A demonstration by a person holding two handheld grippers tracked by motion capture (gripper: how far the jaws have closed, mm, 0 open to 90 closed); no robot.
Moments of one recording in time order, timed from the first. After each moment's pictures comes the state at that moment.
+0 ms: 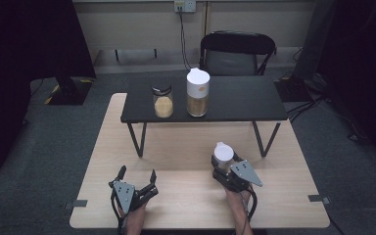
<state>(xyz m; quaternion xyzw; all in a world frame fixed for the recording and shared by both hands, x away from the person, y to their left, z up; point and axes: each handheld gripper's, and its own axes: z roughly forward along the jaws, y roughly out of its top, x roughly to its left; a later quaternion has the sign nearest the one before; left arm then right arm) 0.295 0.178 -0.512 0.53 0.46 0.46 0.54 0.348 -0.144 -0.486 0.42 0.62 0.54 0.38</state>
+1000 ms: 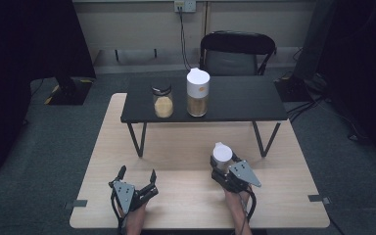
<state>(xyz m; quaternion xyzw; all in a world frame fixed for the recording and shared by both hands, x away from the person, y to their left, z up) 0.295 0.178 -0.512 0.53 0.46 0.46 0.54 0.345 -0.140 -0.484 0.42 0.62 0.54 0.38</state>
